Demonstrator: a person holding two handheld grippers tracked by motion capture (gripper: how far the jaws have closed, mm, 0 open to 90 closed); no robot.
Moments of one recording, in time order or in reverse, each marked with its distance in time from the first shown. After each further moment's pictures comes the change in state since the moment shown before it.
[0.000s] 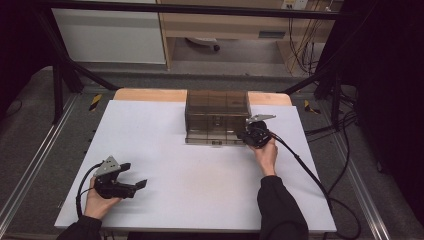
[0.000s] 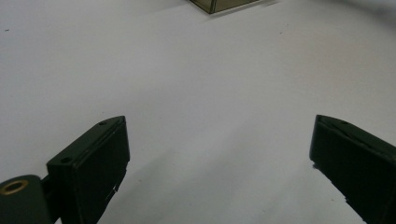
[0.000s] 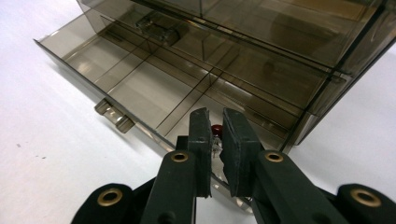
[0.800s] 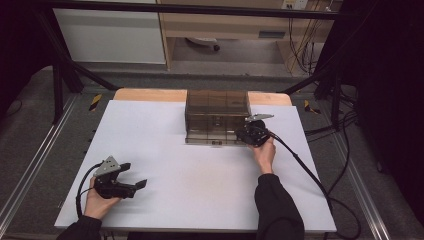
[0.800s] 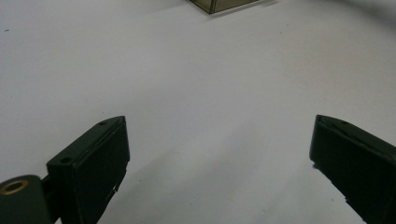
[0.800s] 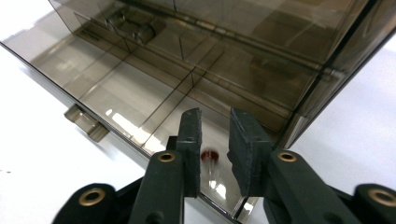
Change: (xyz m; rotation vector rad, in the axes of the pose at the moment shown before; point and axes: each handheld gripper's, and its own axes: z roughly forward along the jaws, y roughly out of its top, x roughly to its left) left arm 0.000 0.000 0.000 -0.002 -0.001 0.000; right arm -0.005 0.000 0.010 0.000 -0.034 0.019
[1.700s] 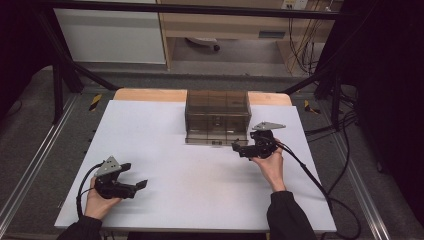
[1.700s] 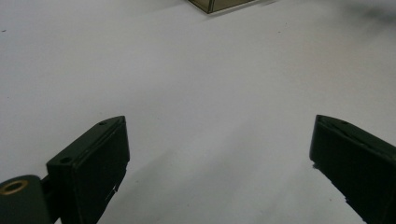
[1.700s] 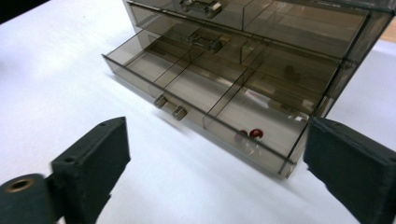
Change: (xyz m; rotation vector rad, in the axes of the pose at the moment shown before) left arm -0.001 0.000 0.001 0.005 0.000 0.005; right arm 0.029 -0.016 -0.056 -0.089 0.086 0.017
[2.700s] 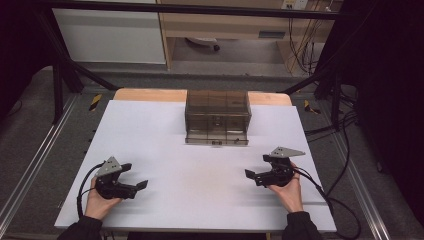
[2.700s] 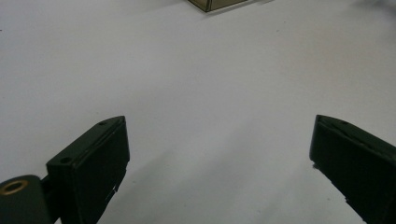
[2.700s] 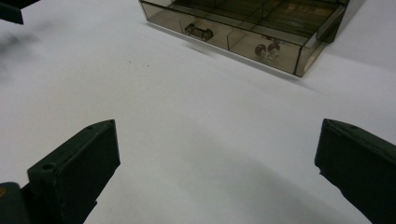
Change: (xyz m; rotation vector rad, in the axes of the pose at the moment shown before) left arm -0.002 0.000 0.001 0.003 -0.004 0.003; right arm 0.002 -0.070 -0.051 -0.001 0.081 0.003
